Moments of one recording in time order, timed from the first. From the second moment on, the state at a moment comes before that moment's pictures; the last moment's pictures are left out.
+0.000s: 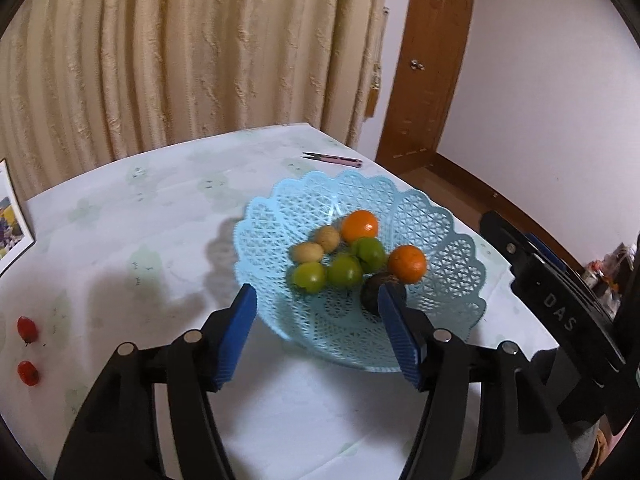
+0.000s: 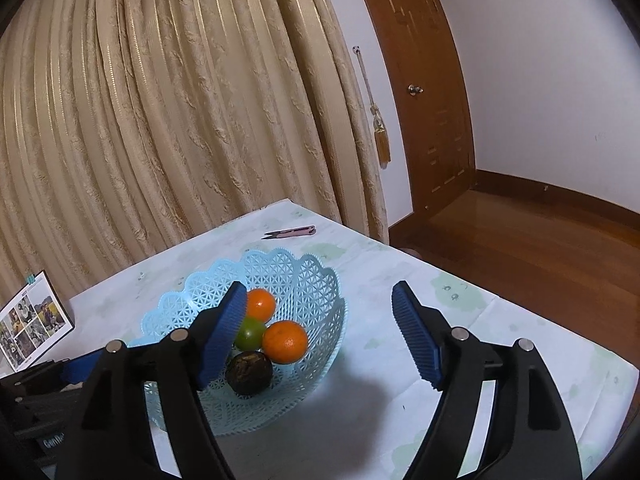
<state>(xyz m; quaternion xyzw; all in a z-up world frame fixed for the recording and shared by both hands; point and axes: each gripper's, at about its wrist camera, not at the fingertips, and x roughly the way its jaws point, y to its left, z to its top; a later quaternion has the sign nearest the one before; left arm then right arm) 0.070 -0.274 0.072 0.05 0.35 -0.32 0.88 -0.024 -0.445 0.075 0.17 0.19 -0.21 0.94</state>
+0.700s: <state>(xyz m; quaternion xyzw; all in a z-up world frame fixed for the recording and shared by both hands) 0.065 -0.210 0.099 0.02 0.32 -0.26 0.91 -0.024 -0.439 0.075 0.15 0.18 -0.23 0.94</state>
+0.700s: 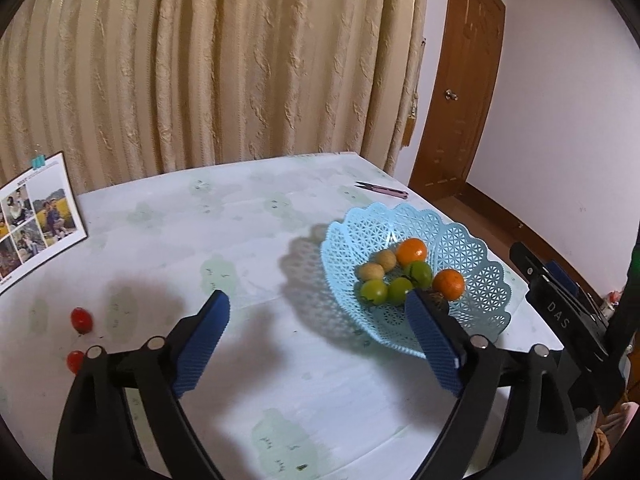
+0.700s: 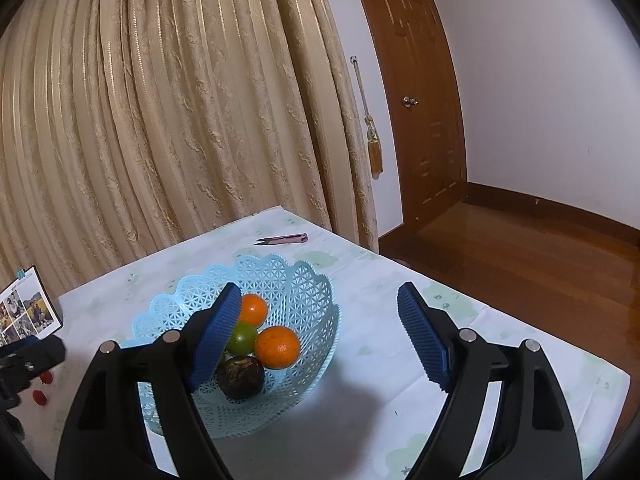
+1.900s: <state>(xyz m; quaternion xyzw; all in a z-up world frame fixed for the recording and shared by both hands) 0.100 -0.058 0.052 -0.02 0.36 -0.09 0.93 0.034 -0.287 0.118 0.05 0.18 -0.04 0.98</state>
